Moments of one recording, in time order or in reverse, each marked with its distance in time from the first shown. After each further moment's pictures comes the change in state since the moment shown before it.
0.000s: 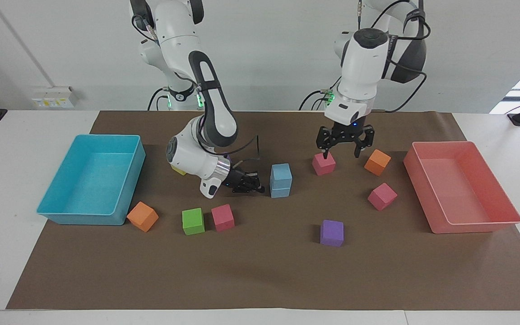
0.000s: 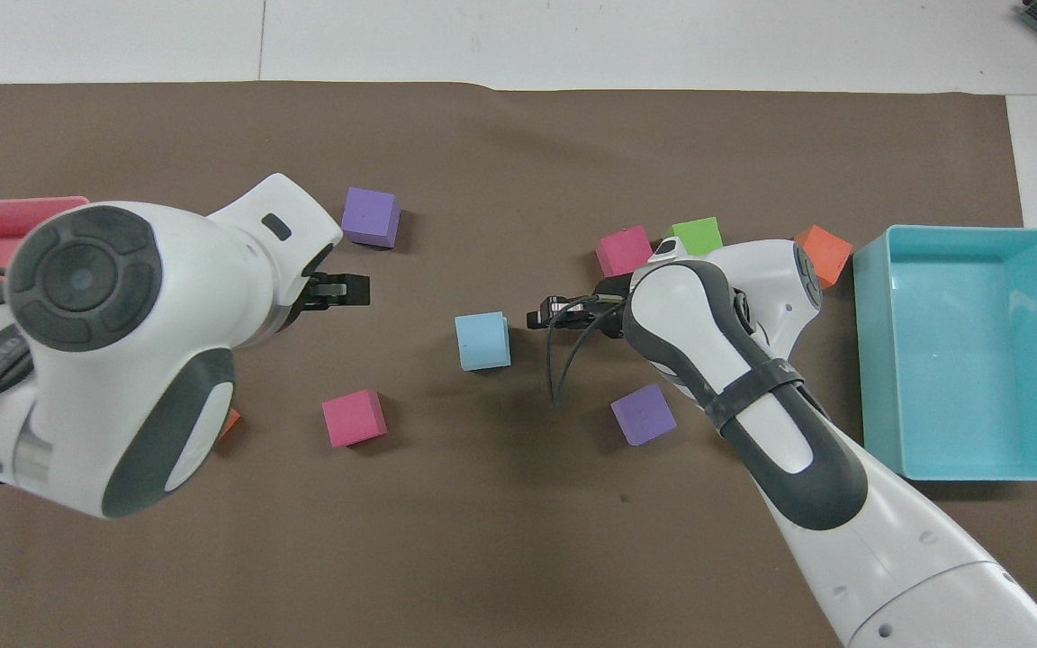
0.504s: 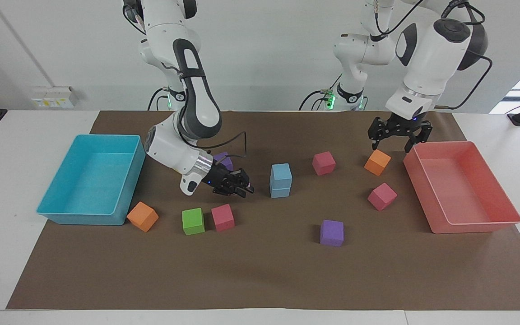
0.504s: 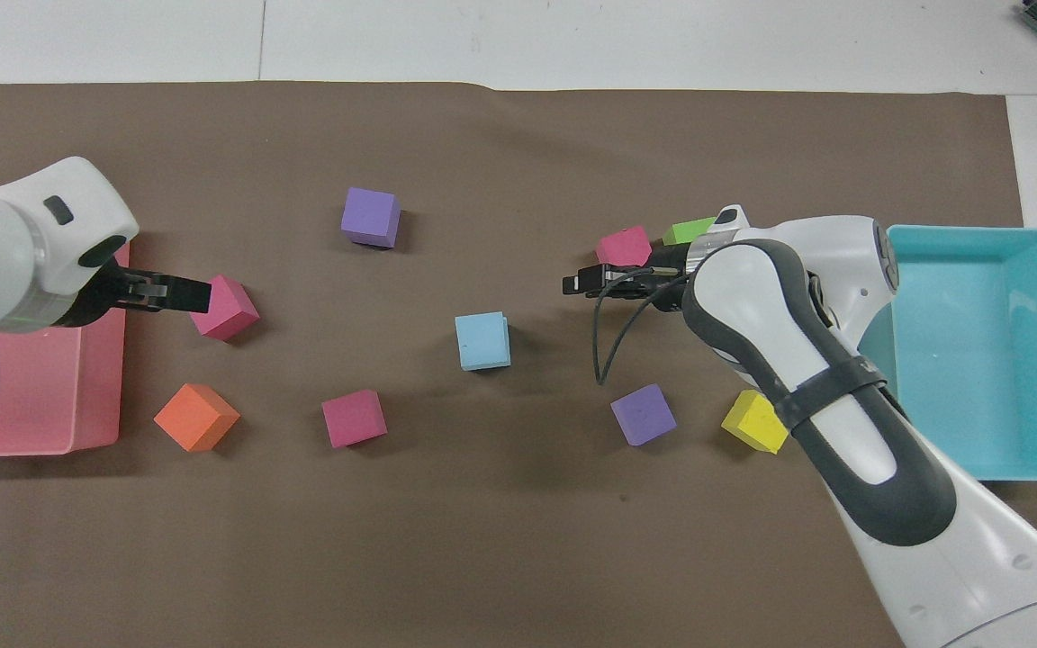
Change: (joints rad) left arm 0.242 -0.056 0.004 0.005 -0.093 -0.113 0.396; right arm -0.078 -0.074 -0.017 0.002 -0.147 0.004 0.012
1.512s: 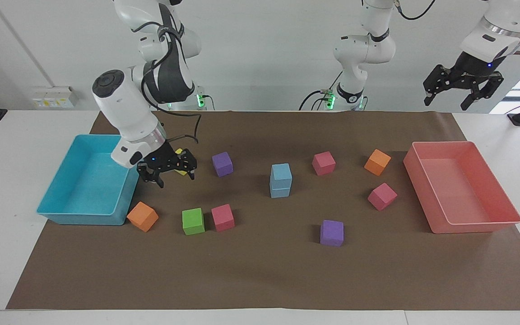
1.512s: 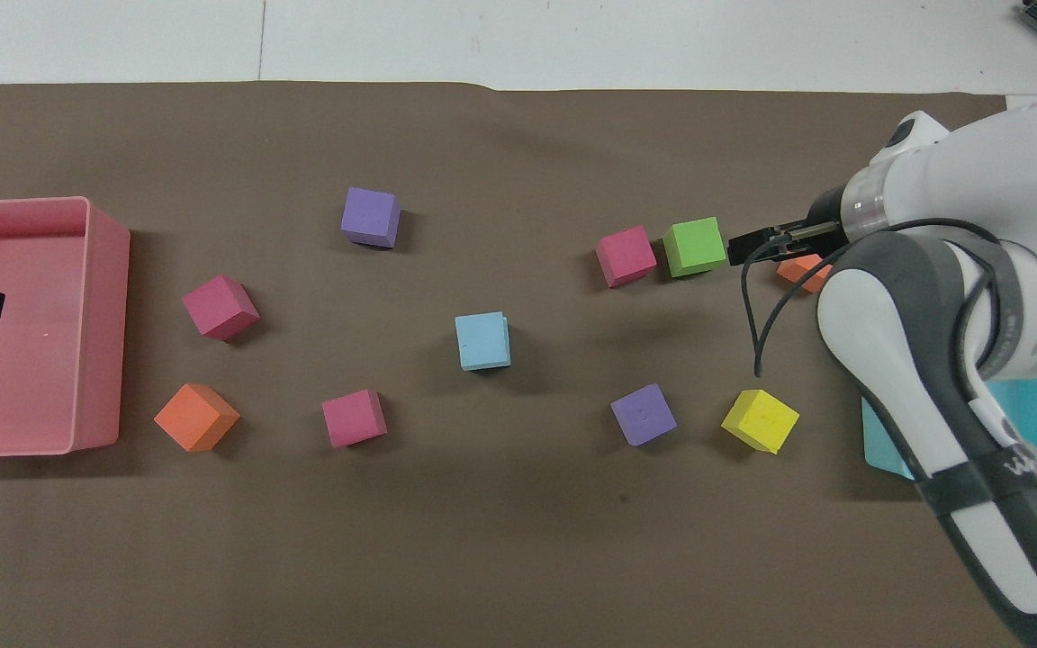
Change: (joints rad) left arm 0.142 0.048 -0.005 0.428 -0.034 -0.461 0.159; right arm -0.145 -0.173 -0.011 0.154 -0.826 -0.243 0.290
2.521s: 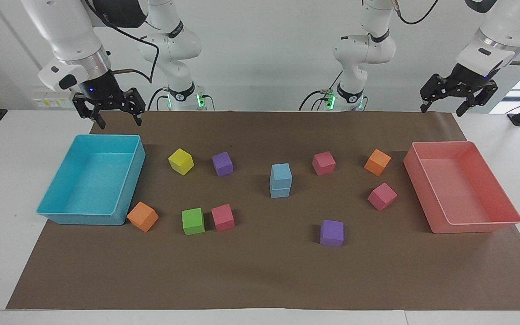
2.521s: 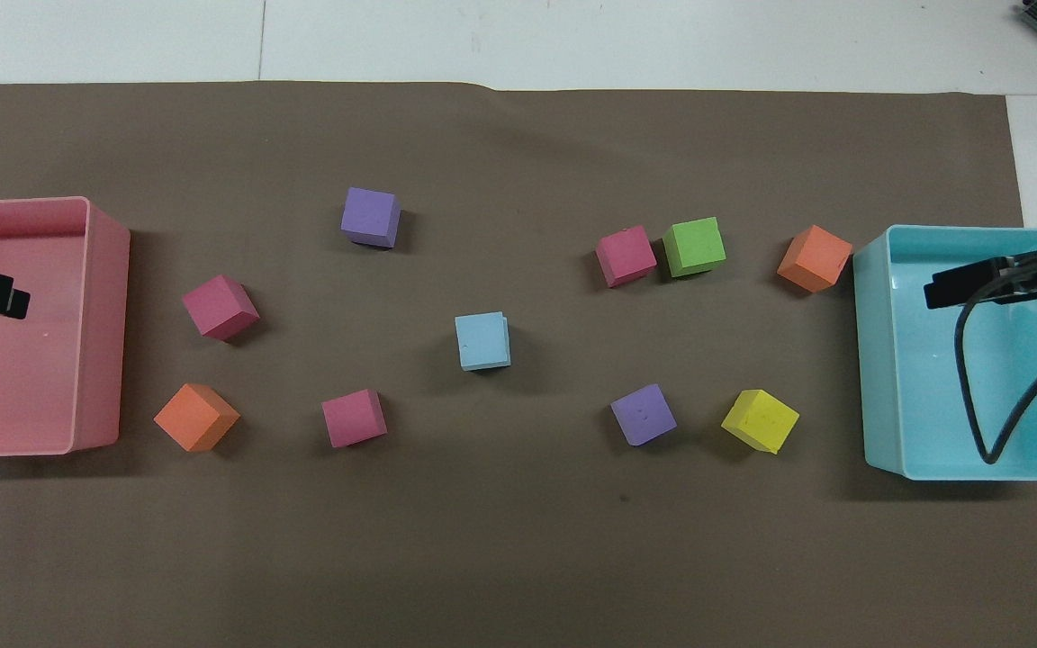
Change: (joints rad) left arm 0.002 0.021 0.000 -0.035 -0.004 0.016 -0.040; right arm -0.088 -0.190 -0.014 0.161 -0.180 -0.440 0.045
